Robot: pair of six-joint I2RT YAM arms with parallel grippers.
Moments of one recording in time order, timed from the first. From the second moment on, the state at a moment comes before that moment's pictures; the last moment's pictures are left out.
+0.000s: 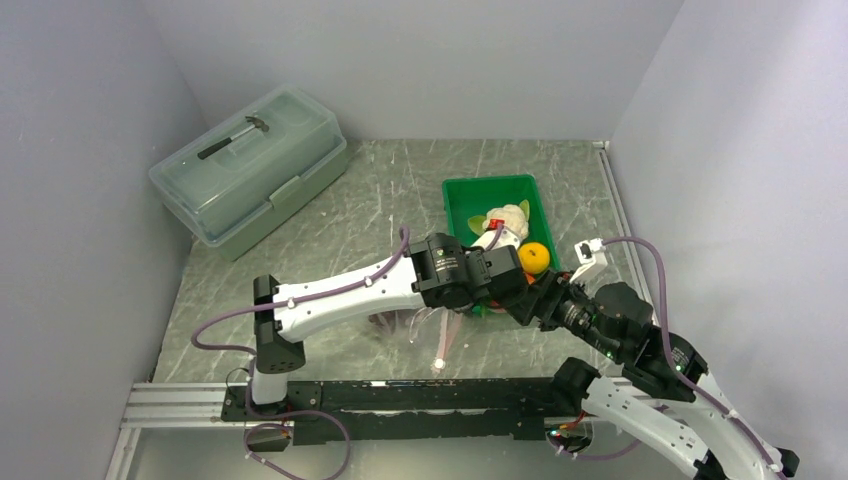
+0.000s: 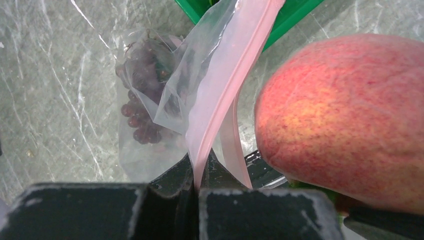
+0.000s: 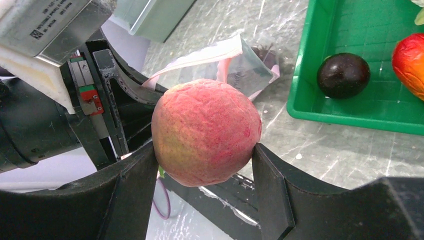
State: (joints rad) left arm -1.35 1.91 2.10 -1.37 -0.50 -0.59; right arm 0.84 0.36 0.82 -0.78 0.13 0.85
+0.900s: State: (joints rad) left arm -1.34 1.82 2.03 -1.32 -0.37 -0.57; right arm 0.84 0.59 0.78 -0.53 0.10 0.92
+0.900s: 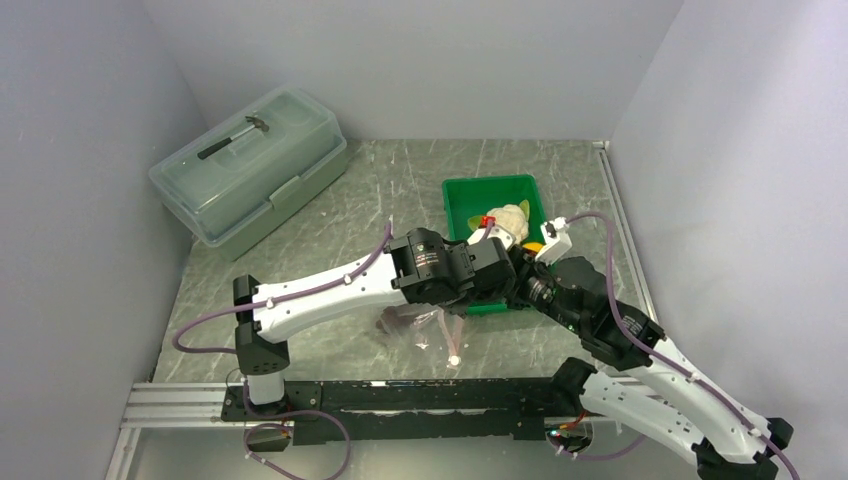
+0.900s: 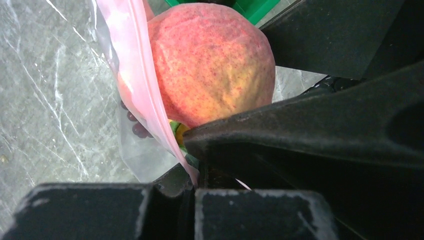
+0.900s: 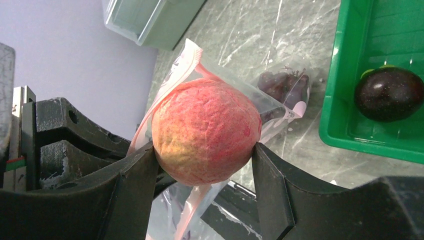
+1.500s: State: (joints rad) left arm -1.34 1.78 2.06 -1.35 -0.42 -0.55; right arm 0.85 0.81 0.78 -0.42 0.14 0.96
